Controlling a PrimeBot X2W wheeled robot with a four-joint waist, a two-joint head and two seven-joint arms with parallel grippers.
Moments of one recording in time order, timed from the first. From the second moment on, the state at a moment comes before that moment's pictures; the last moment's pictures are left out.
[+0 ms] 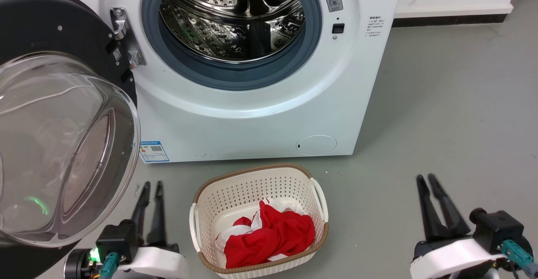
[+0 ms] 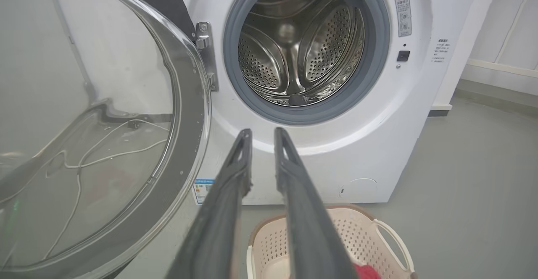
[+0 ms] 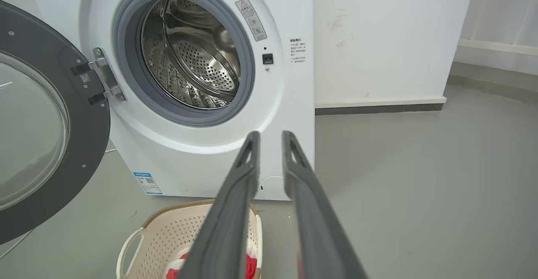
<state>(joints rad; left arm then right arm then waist) 0.01 0.07 -0.01 0.10 -0.07 0.01 -0.26 0.03 -0.05 0.03 0.02 0.13 0.13 -0.15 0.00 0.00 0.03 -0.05</state>
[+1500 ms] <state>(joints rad) -0.03 0.06 0.05 0.18 -0.85 -0.06 -0.07 -0.02 -0.08 0.00 0.13 0.92 0.13 -0.06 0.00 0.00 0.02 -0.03</state>
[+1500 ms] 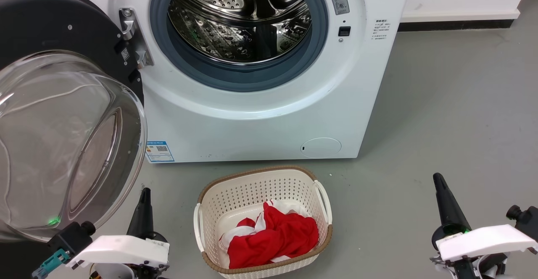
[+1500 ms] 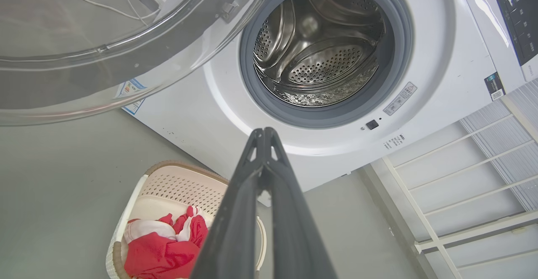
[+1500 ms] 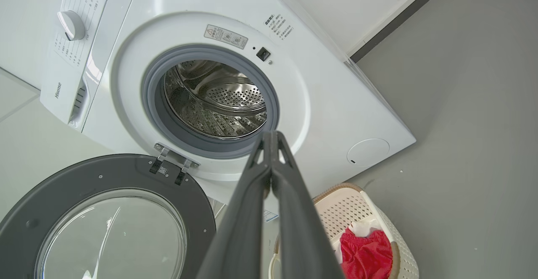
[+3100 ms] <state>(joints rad) -0.08 0.05 0.09 0.22 -1.36 -0.11 0.05 -0.07 -0.08 -0.04 0.21 1.41 0.13 0.03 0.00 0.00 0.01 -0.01</state>
